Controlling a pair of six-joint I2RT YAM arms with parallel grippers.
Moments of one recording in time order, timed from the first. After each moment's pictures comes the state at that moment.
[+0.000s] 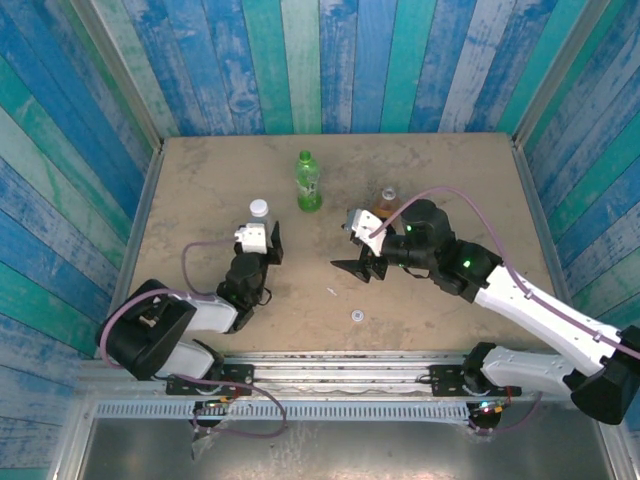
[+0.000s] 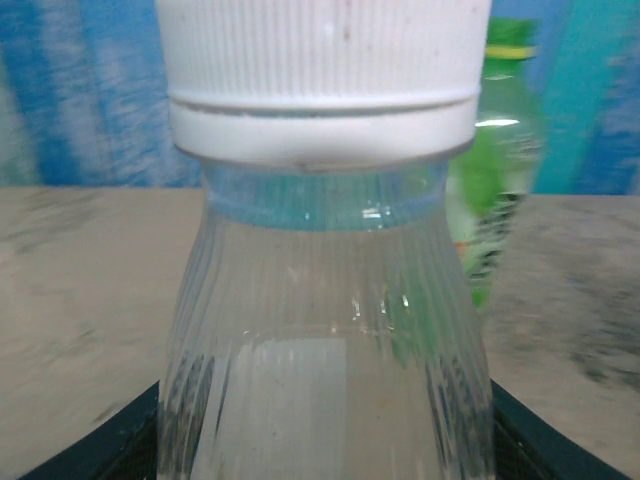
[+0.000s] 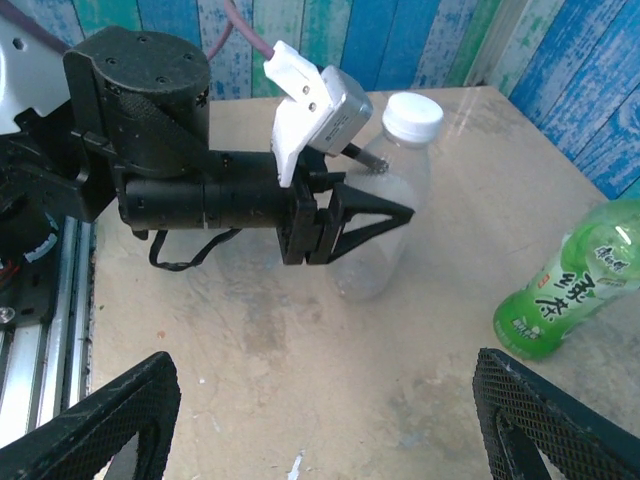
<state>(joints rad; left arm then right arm) -0.58 1.40 0.20 1.12 -0.55 -0.11 0.82 1.10 0.97 -0.31 -0.34 -0.29</state>
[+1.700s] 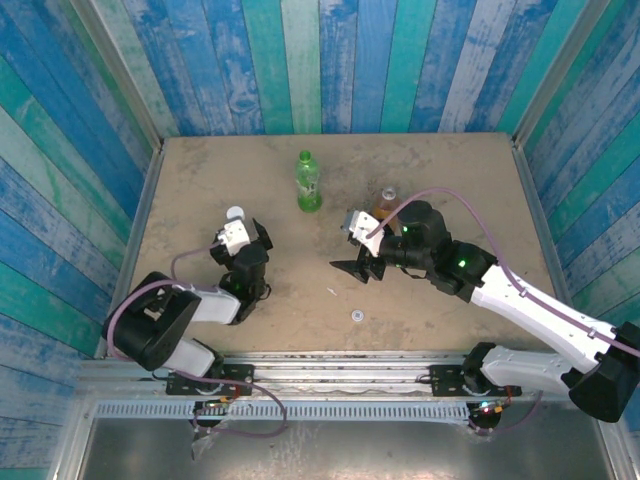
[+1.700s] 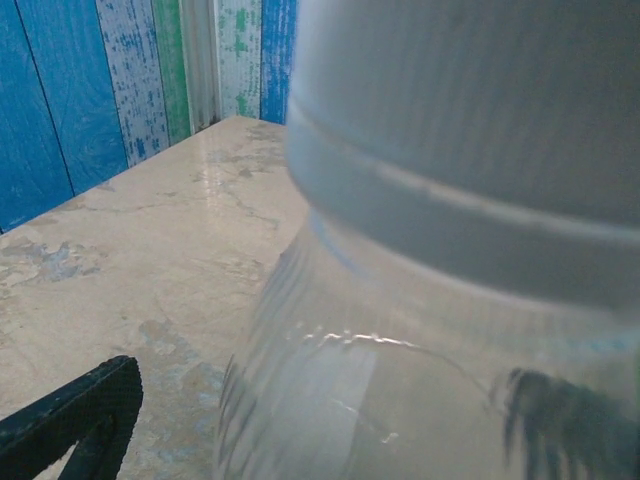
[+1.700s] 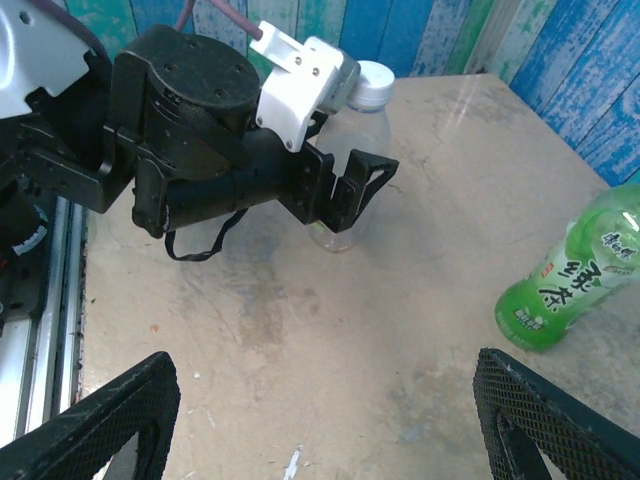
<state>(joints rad) -0.54 1.45 0.26 0.94 -0.89 -0.31 0.82 1.11 0.95 -0.28 -0.33 -0.29</state>
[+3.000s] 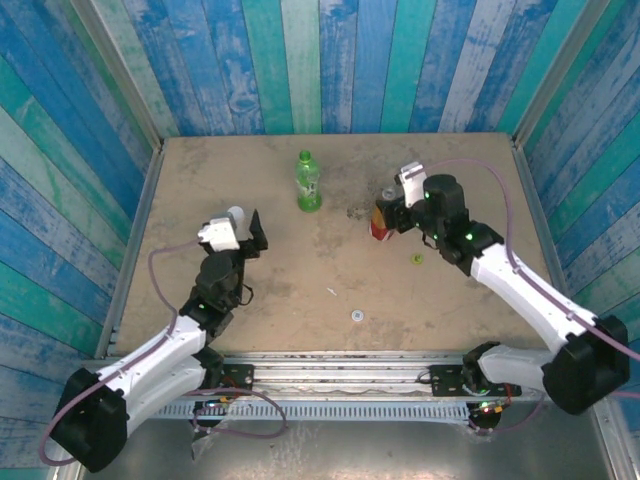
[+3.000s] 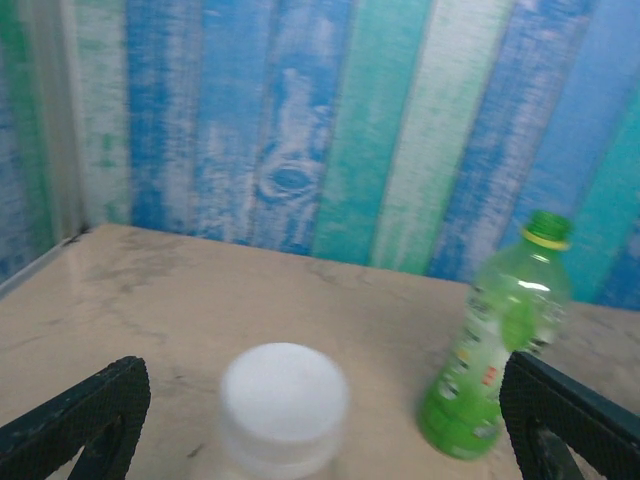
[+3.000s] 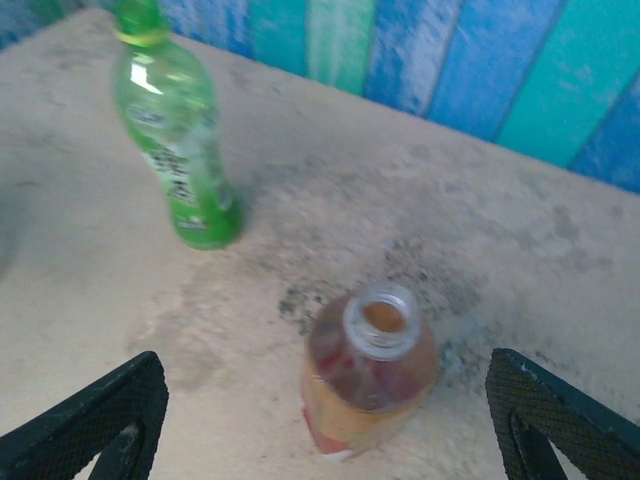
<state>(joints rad) -0.54 0.82 0.26 0.58 -0.53 -0.14 0.48 1.24 0.95 -0.21 0.03 0.00</state>
